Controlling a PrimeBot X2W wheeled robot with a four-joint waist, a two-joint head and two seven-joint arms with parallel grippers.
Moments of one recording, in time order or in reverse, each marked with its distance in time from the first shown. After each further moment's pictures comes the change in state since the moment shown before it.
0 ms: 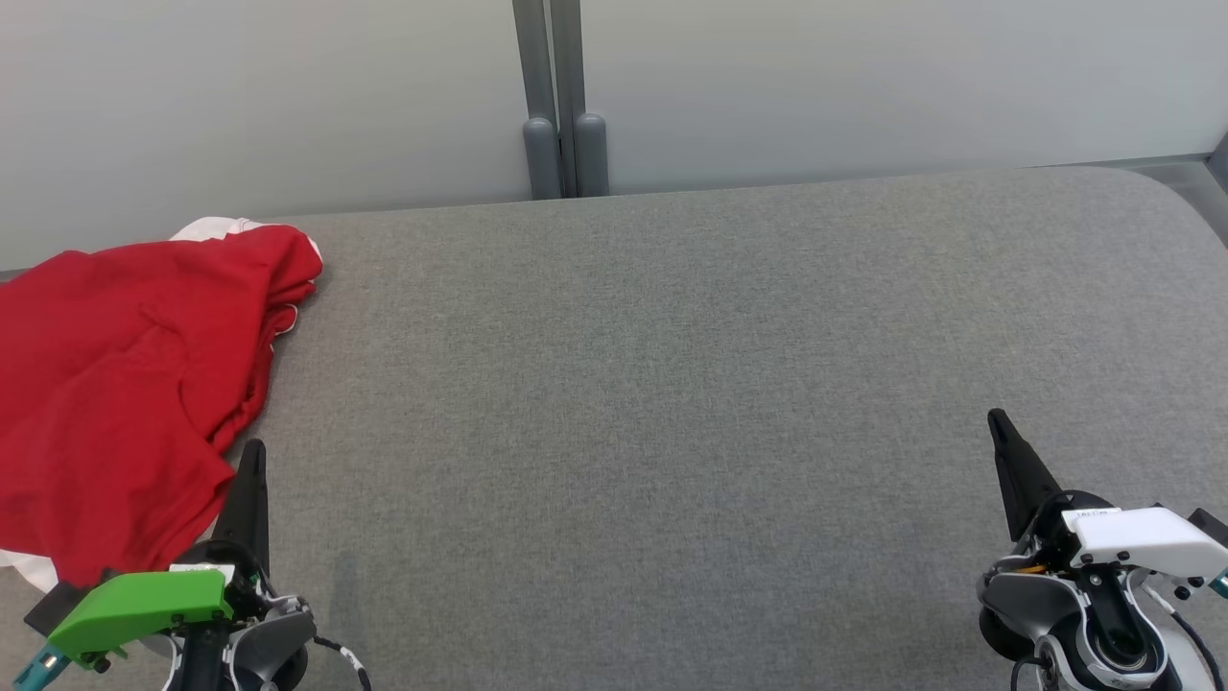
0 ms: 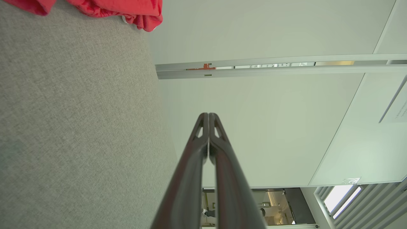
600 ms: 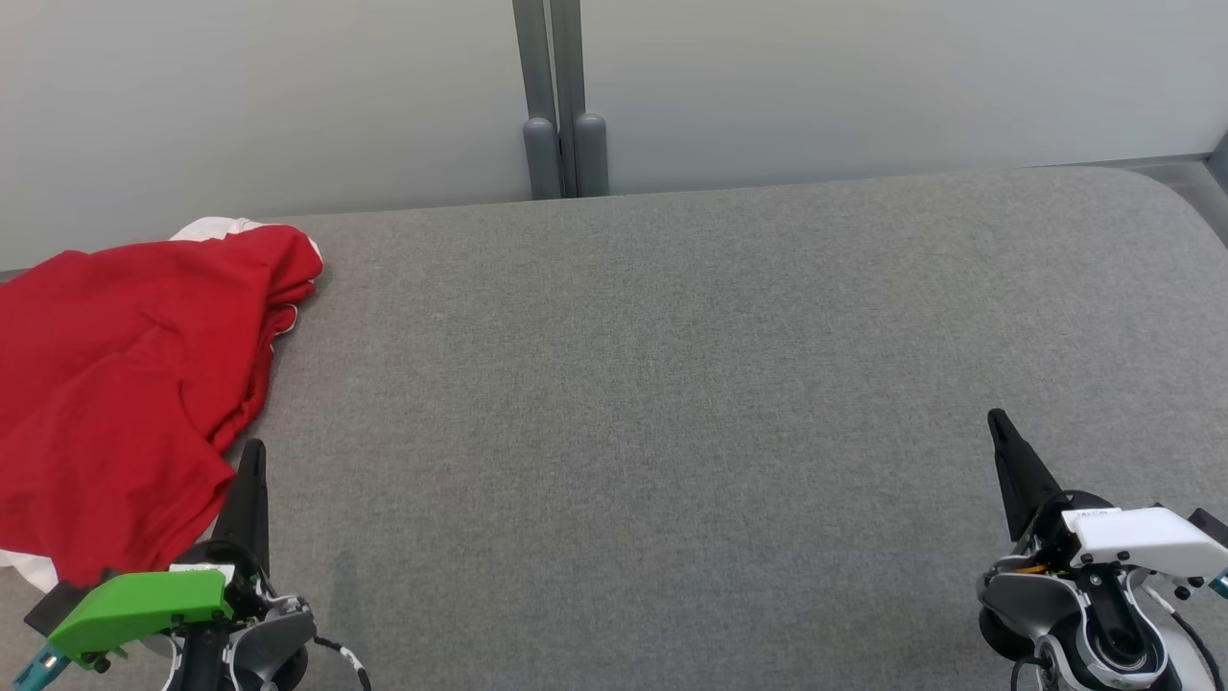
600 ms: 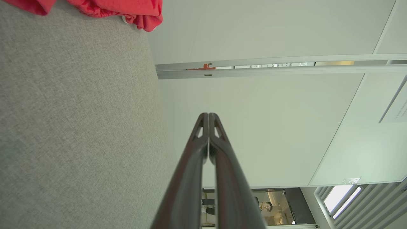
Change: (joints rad) left arm 0.000 0.000 0.000 0.000 0.000 0.000 0.000; right arm 0.000 0.000 0.000 0.000 0.000 0.000 0.000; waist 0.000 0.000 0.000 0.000
